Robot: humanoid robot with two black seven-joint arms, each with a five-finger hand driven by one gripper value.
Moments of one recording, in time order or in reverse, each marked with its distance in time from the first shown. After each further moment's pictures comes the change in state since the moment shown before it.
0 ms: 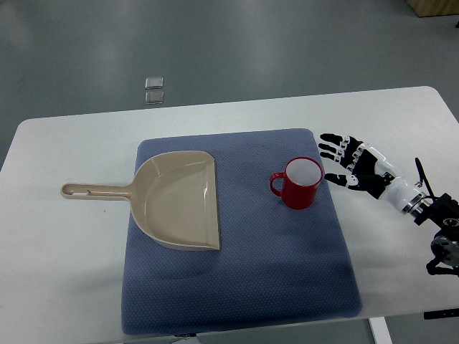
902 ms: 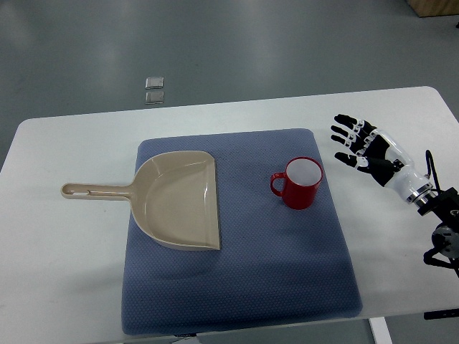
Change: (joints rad) left arm 0.000 0.000 0.000 0.001 0.000 0.000 0.000; right arm 0.014 0.026 0.098 -0.013 0.077 0.000 -0.050
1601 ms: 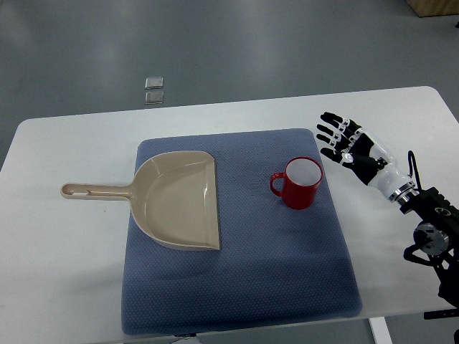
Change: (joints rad) left arm 0.000 0.000 0.001 -0.002 0.000 0.000 0.000; right arm 0.015 0.079 0.053 0.002 0.012 0.000 -0.075
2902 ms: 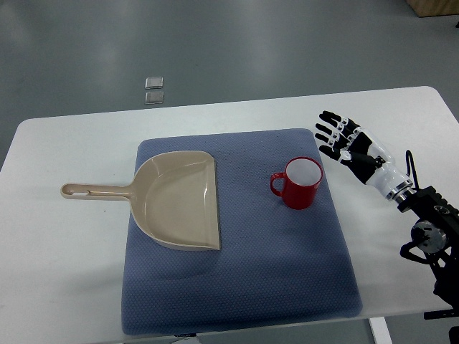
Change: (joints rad) left arm -0.002 0.000 -0.004 -0.005 0.000 -0.004 0.000; right arm 0.007 0.027 0.032 0.001 0.008 0.000 -0.053
